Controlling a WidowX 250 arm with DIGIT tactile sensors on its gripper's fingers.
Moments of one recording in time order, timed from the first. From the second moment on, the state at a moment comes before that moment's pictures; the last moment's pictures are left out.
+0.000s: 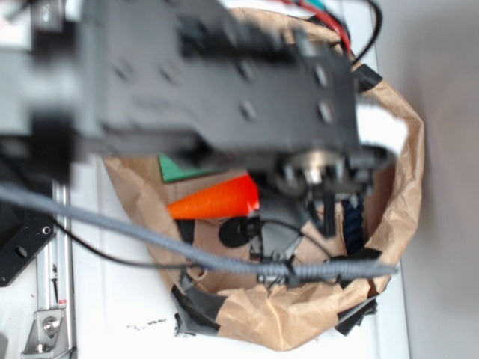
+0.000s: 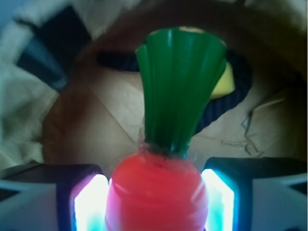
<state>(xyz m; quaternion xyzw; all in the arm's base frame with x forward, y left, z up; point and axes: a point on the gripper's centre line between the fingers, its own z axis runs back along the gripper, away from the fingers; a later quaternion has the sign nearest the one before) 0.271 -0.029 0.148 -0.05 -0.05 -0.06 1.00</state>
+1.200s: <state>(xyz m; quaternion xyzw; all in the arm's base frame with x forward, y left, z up) 0.266 0.024 0.177 -0.12 -0.06 0.09 0.99</state>
